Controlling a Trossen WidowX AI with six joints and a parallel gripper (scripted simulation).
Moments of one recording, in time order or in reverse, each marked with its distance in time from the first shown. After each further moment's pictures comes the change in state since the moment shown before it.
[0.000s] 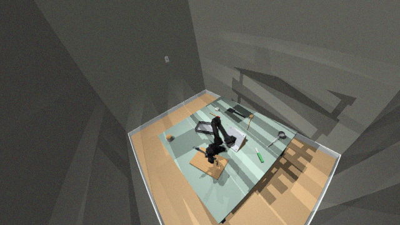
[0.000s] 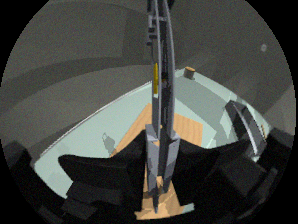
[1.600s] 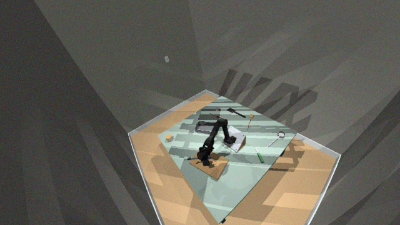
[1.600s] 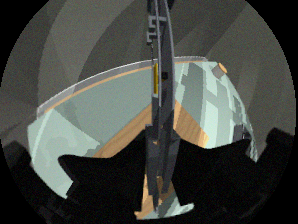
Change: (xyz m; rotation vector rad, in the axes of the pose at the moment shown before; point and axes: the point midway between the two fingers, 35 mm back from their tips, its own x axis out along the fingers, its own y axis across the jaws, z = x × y) arm 0.050 0.027 0.020 -0.311 0.359 0.120
